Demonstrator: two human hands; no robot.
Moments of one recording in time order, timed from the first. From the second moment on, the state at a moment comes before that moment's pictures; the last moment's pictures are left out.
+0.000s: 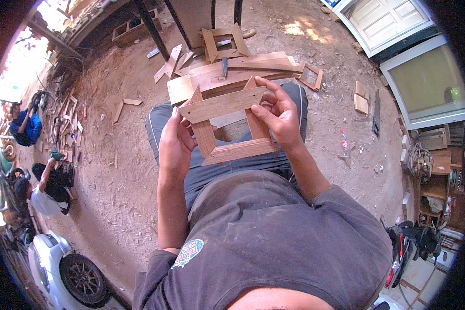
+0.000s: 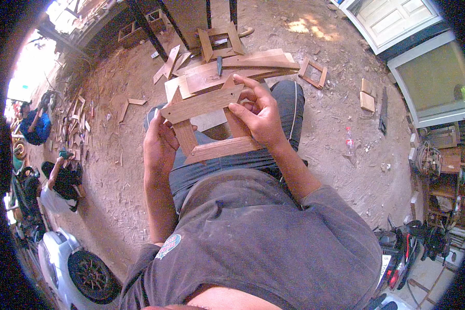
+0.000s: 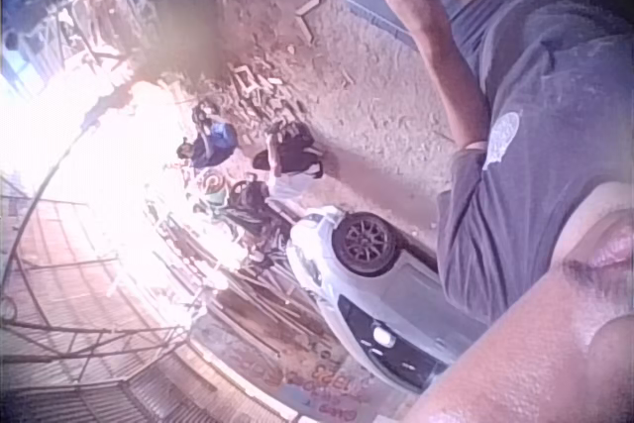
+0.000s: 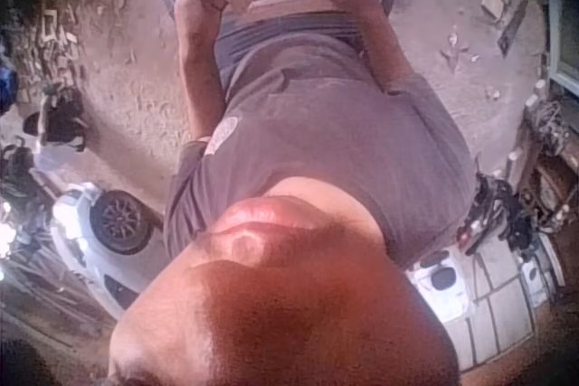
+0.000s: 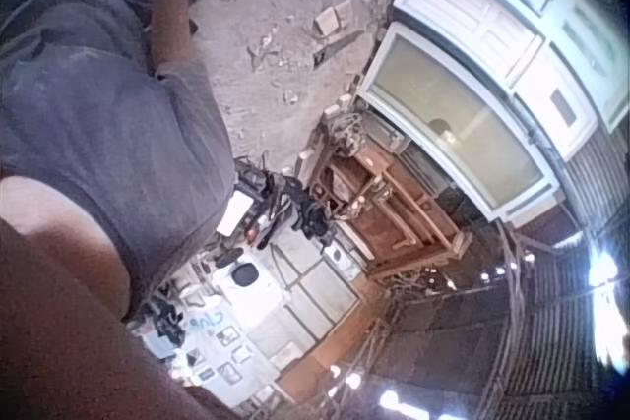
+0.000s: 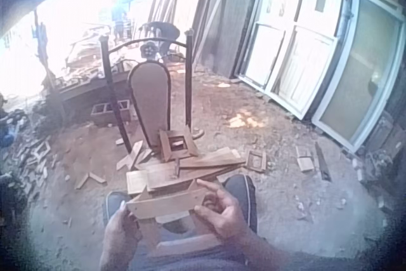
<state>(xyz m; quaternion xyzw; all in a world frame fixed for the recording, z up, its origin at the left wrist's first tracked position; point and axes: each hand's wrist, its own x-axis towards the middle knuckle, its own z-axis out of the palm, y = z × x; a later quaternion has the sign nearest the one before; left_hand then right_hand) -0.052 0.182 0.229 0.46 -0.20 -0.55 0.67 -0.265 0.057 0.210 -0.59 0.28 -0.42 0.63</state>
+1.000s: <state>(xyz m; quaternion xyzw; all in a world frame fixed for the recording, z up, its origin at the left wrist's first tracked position) -0.049 0.183 0.224 0.48 -0.19 -0.54 0.66 -0.262 0.058 0.209 -0.59 0.29 -0.43 0.62</state>
